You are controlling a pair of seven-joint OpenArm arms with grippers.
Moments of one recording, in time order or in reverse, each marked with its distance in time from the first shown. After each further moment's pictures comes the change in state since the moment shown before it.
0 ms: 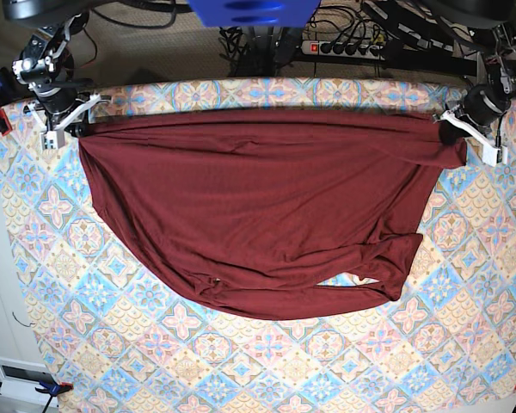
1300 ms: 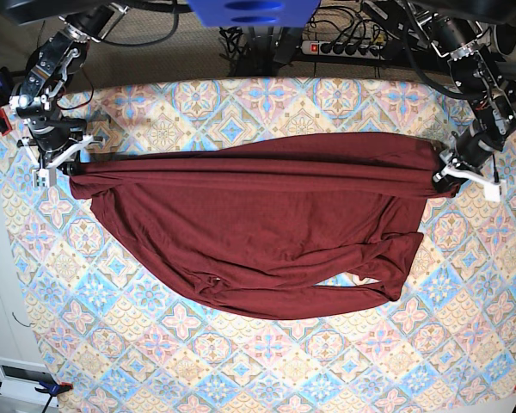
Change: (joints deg) left arm -20.9 8.3 -1.9 -15.6 1.3 0.8 0.2; right arm 14.3 -0.1 1.3 -7.2 -6.5 0.2 -0.2
